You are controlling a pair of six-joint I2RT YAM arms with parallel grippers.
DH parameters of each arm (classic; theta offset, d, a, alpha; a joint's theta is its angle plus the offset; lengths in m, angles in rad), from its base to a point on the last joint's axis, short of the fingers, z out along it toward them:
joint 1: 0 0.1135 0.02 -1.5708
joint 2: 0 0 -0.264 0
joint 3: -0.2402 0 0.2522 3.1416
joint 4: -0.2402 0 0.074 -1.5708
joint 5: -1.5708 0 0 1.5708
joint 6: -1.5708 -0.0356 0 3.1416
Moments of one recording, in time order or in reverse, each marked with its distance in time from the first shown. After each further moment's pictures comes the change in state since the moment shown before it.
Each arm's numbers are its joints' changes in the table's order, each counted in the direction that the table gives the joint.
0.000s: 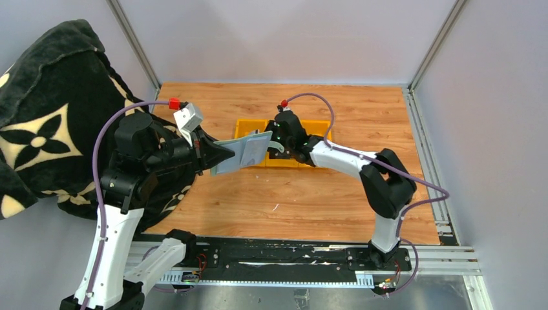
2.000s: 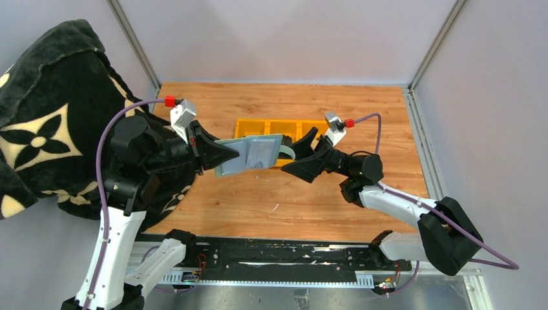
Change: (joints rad) left arm 0.001 -0.035 0.061 0.211 -0.107 0.233; right arm -0.097 -0.527 0.657 1.245 0.605 -0.171
